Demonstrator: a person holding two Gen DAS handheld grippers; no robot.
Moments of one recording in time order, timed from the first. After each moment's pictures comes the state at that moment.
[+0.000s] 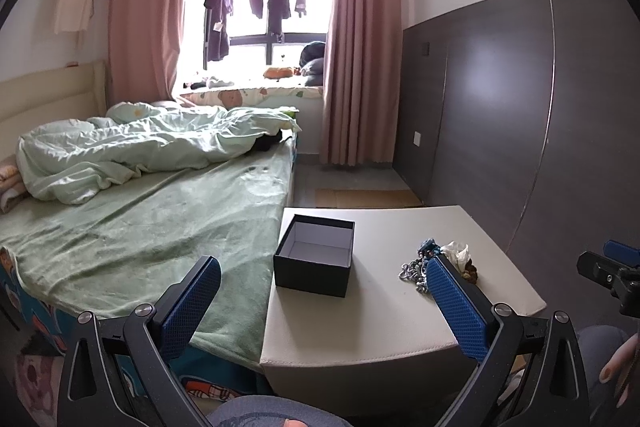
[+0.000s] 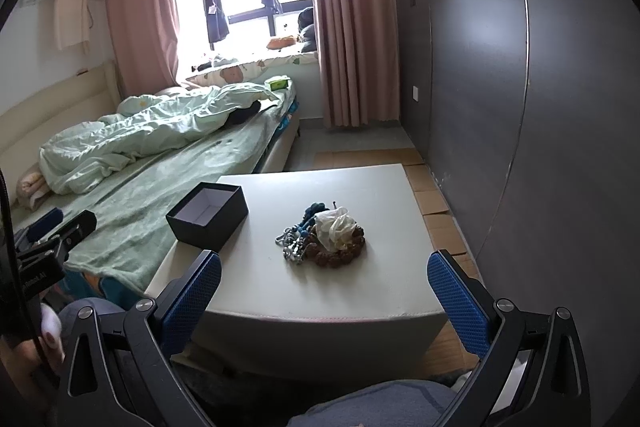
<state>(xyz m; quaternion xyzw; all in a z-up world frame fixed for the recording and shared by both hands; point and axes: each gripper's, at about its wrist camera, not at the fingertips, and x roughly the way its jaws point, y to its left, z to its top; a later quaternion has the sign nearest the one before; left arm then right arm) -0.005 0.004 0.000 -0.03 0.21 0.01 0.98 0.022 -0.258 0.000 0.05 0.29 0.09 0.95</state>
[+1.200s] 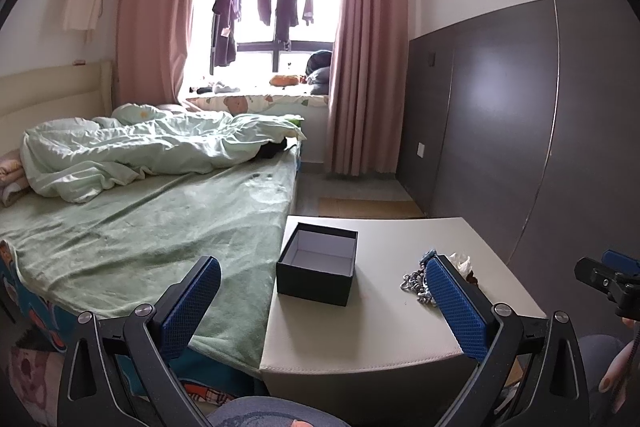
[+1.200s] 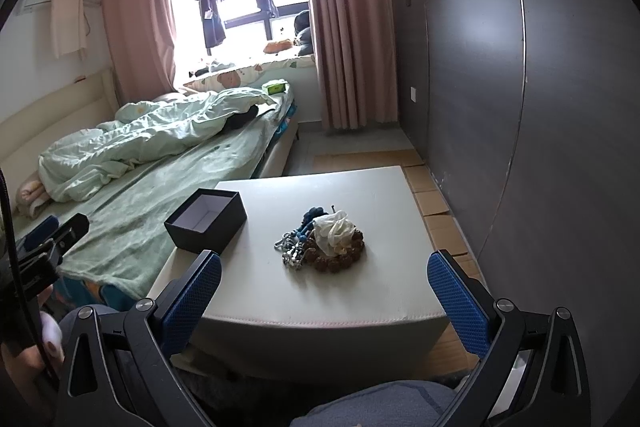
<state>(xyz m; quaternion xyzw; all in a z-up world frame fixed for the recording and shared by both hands) -0.006 0.008 0.000 -0.04 0.19 0.02 0.98 0.024 -0.256 0.001 0.06 0.28 0.09 0.95</state>
